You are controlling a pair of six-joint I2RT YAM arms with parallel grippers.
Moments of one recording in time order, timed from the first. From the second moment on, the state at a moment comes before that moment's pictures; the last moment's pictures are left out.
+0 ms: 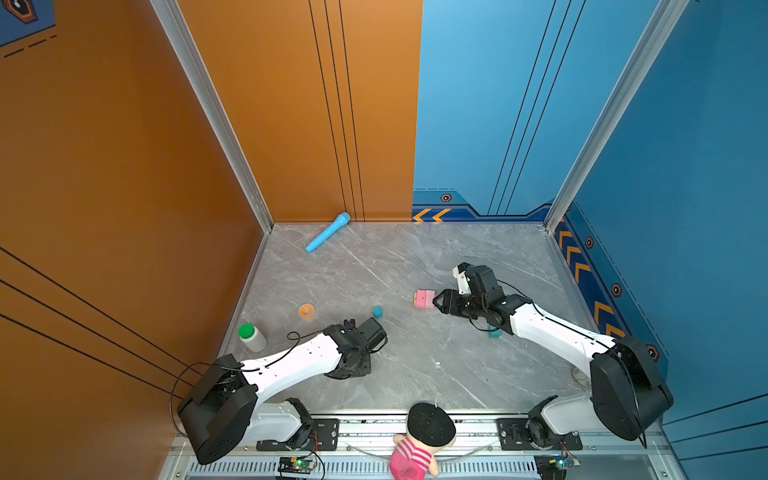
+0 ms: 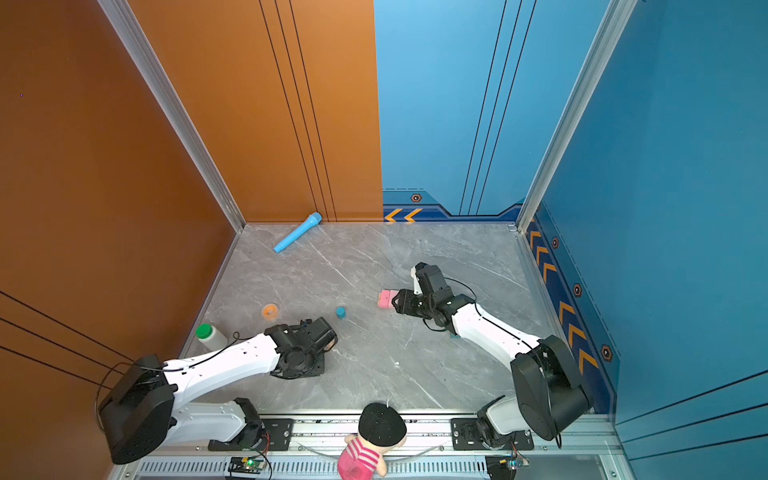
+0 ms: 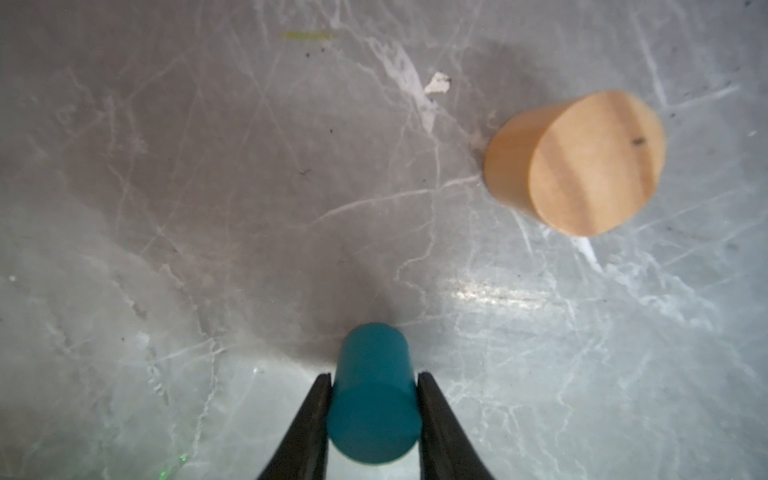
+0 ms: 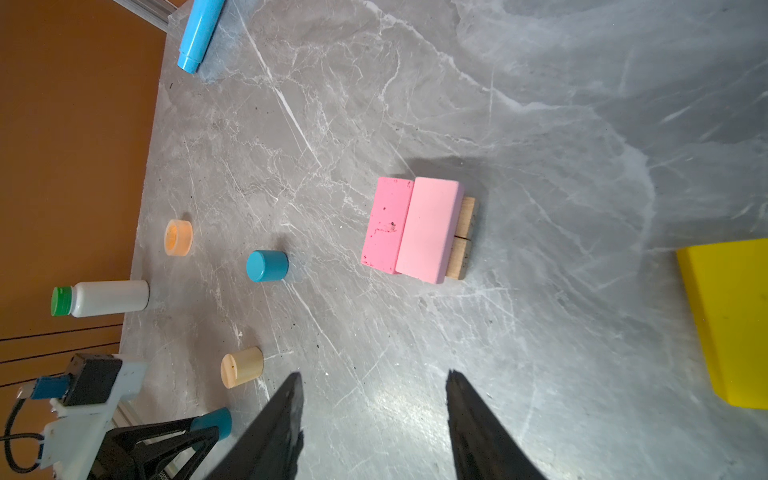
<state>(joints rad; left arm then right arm) -0.81 1.29 0.68 -0.85 -0.17 -0.93 0.51 1.43 0.86 -0.21 -0.24 0.63</state>
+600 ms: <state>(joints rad) -0.78 1.31 1.10 -1.03 -0.22 -0.74 0.42 1.35 0.84 -0.26 -0.24 0.60</state>
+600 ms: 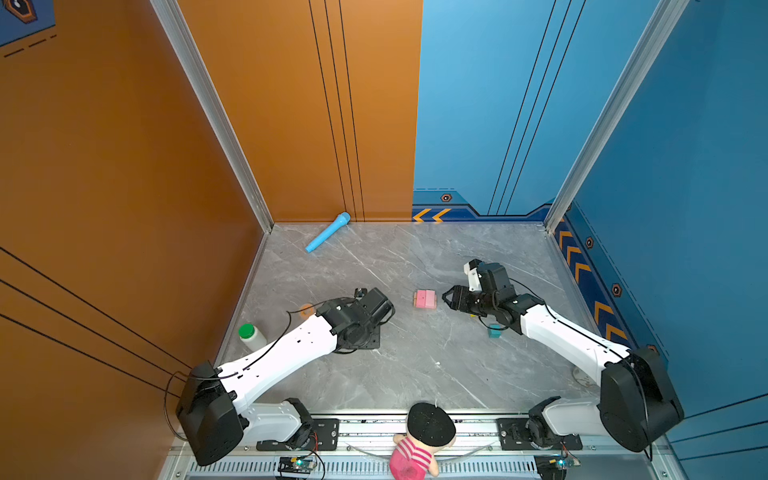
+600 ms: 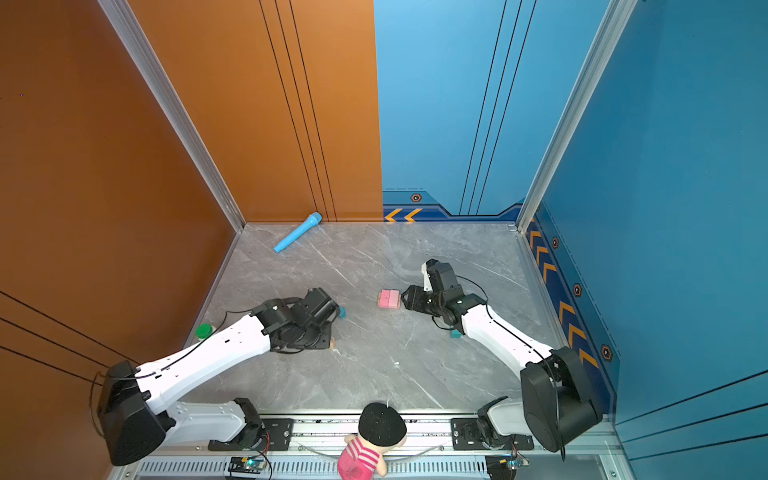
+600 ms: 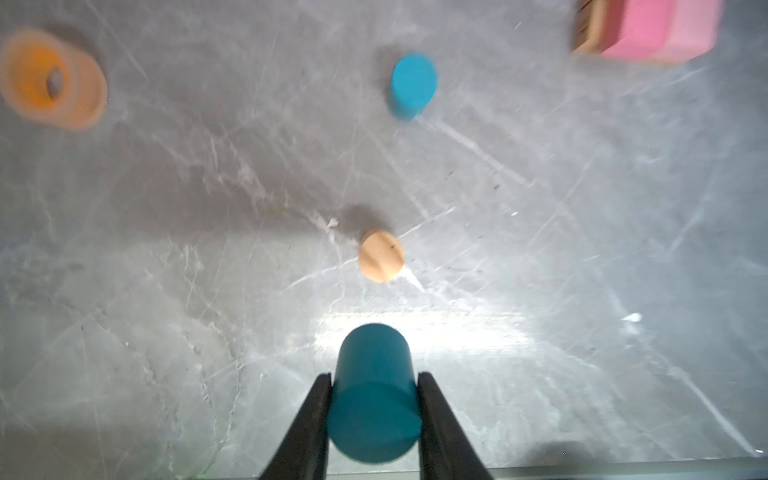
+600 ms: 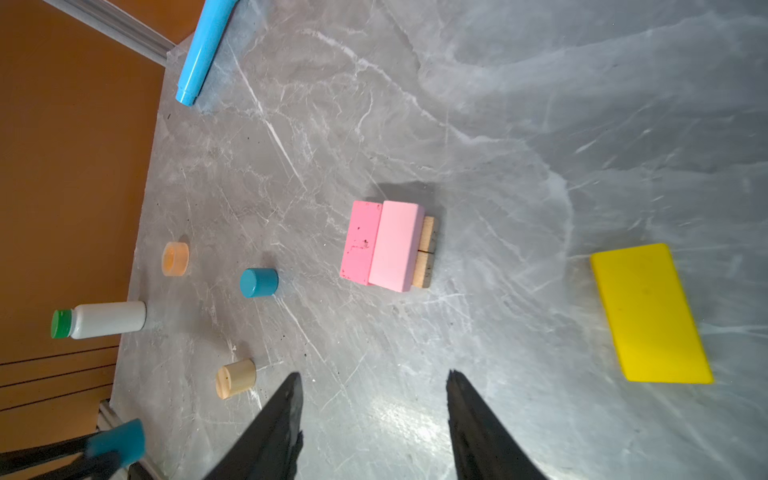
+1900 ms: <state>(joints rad) -0.75 2.21 2.05 -1.17 -0.09 -0.31 0.19 1.22 0.71 -0.33 -0.28 0.55</state>
